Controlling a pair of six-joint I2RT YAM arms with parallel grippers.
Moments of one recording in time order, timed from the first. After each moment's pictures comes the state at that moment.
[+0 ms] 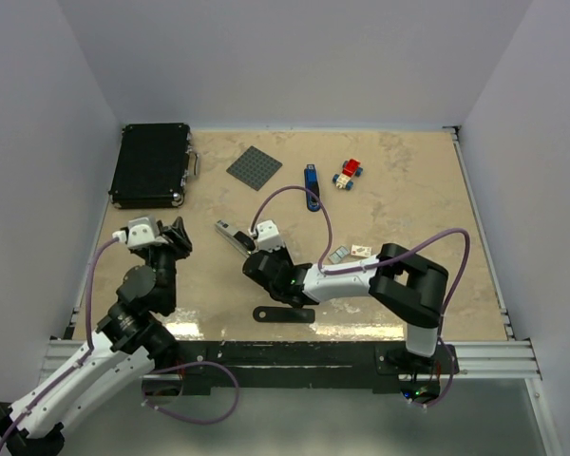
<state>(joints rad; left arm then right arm) -0.73 0.36 0.42 0.06 -0.89 -0.14 1.19 1.86 1.01 0.07 0.86 0.43</state>
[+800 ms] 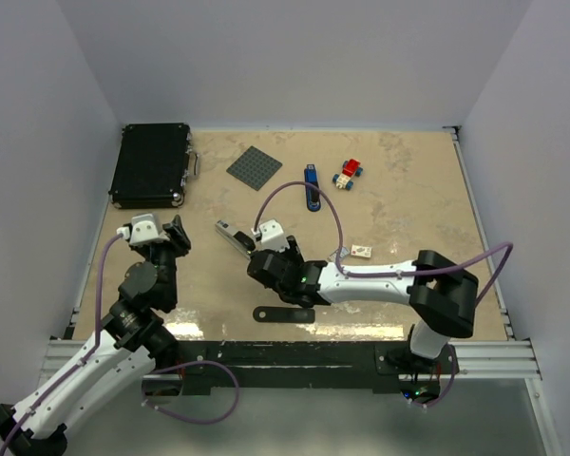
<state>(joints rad) -0.68 0.39 0.41 0.09 -0.87 -0.07 1.23 1.70 1.04 -0.21 0.74 0.50</state>
